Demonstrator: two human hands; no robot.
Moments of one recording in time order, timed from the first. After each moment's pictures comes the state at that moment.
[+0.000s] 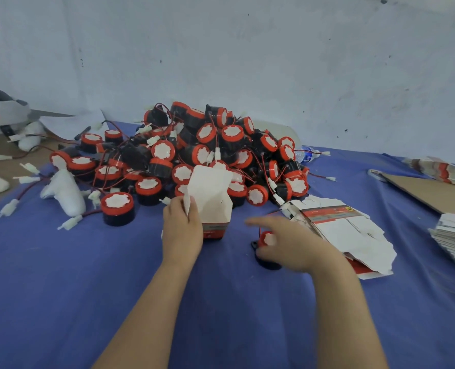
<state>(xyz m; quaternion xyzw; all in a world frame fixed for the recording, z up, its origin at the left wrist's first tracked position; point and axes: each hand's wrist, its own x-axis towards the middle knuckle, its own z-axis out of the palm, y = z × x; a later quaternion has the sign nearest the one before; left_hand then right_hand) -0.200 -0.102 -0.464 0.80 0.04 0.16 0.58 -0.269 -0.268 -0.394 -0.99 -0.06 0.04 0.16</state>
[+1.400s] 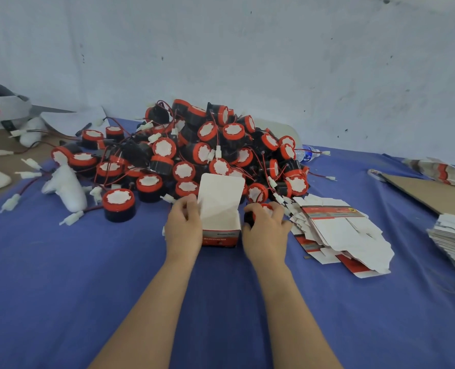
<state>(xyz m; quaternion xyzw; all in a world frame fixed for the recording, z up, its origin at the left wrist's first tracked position) -0.202 -0.108 -0.467 0.72 0.06 0.14 0.67 -0.222 -0.236 -0.461 -0.95 0.16 -0.18 0.22</state>
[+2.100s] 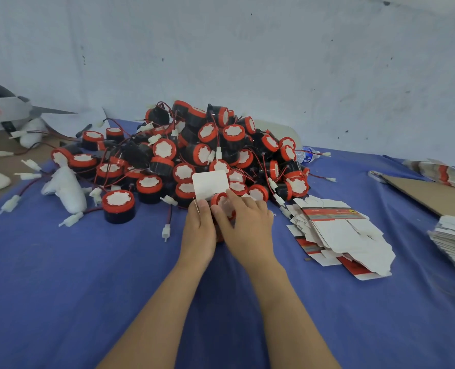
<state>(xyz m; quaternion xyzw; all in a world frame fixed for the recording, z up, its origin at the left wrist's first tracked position) -0.209 -0.124 -0.468 0.70 -0.02 0.09 0.70 -0.220 -0.215 -0.453 -0.94 -0.01 -0.27 0.21</state>
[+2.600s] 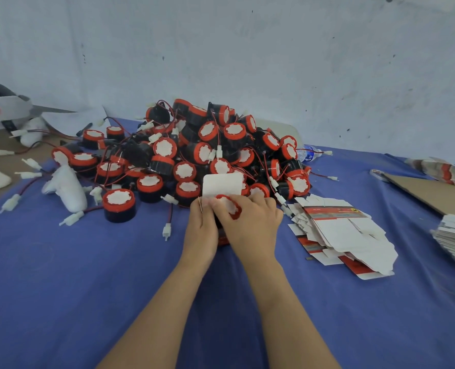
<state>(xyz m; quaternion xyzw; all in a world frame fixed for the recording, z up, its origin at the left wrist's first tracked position) -0.210 -0.126 -0.469 0.68 -0.02 0.08 0.73 -0.220 -0.210 -0.448 -0.93 0.06 -0.31 0.19</state>
